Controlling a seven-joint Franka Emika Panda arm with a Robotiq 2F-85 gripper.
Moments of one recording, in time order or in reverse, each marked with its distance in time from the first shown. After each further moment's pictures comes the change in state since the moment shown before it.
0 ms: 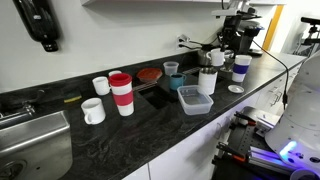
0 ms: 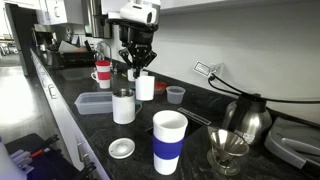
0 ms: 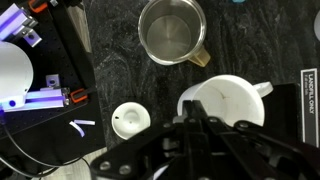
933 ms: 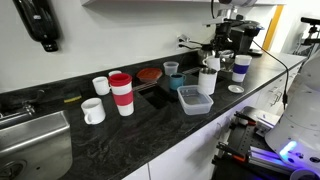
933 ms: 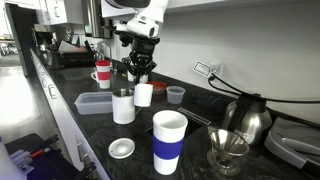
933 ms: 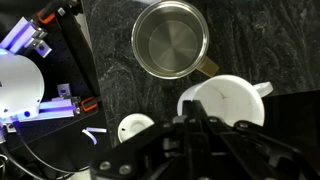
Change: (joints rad) arm 0.033 0.134 0.030 0.051 -0.002 -0.013 0.106
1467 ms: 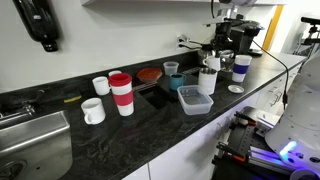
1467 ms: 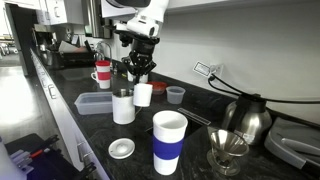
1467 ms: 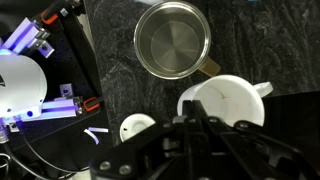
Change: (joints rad) arm 0.000 0.000 0.000 0.005 0.000 -0.013 0.001
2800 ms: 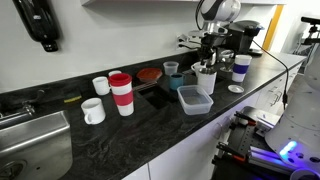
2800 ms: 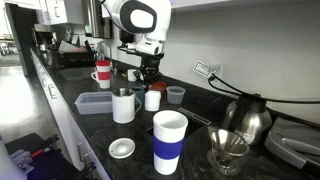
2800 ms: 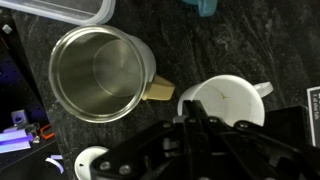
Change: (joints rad) arm 0.086 0.206 0.014 0.043 0.041 0.250 0.106
